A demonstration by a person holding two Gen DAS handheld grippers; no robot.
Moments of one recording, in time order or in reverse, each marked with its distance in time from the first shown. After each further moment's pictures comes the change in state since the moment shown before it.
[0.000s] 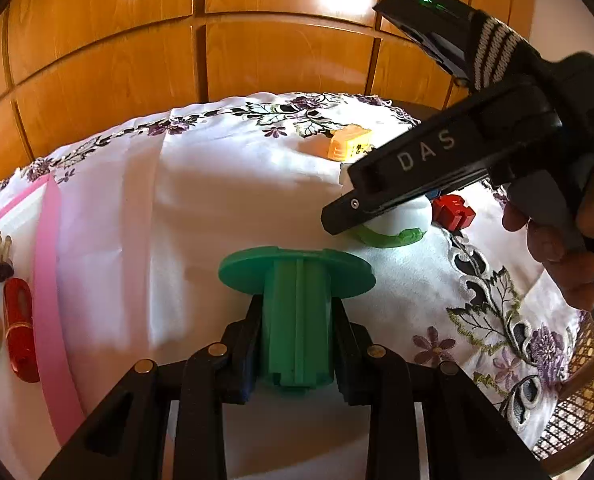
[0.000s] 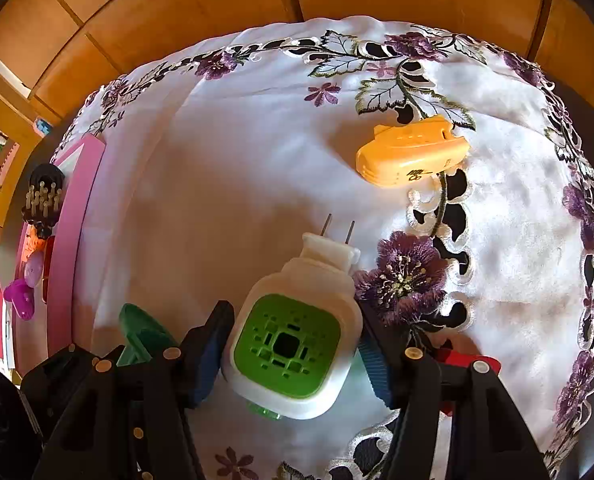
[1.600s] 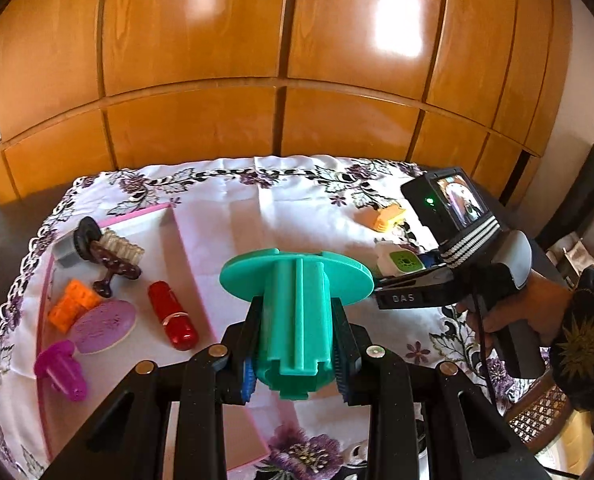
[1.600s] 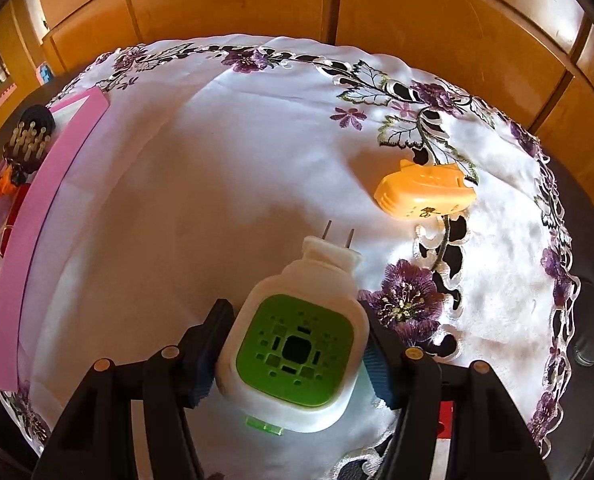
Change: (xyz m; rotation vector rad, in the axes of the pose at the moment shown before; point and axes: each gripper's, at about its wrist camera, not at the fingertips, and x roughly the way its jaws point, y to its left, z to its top) left arm -0.128 0.041 0.010 -0.159 -0.113 0.107; right arm 0.022 0.042 -0.003 -0.210 -0.086 -0.179
